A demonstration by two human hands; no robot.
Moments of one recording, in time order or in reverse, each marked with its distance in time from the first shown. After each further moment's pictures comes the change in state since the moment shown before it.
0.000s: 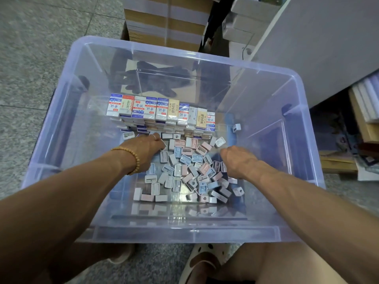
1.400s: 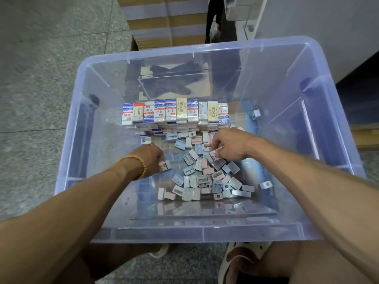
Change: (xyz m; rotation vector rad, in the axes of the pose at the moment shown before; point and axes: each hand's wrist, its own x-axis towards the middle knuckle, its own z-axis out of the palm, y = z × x) left_hand -0.010 -0.011 0.002 -0.081 -0.144 -0.264; right_hand 0.009 -0.023 -0.028 0.580 0.044 -0.245
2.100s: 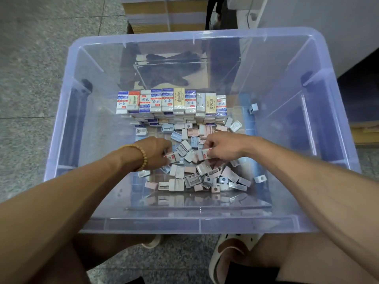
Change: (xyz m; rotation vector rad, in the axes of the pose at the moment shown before) left_hand -0.012 0.022 -0.012 -0.030 -0.052 0.174; right_hand 0.001 -0.003 0.015 0.198 -0.199 0.051
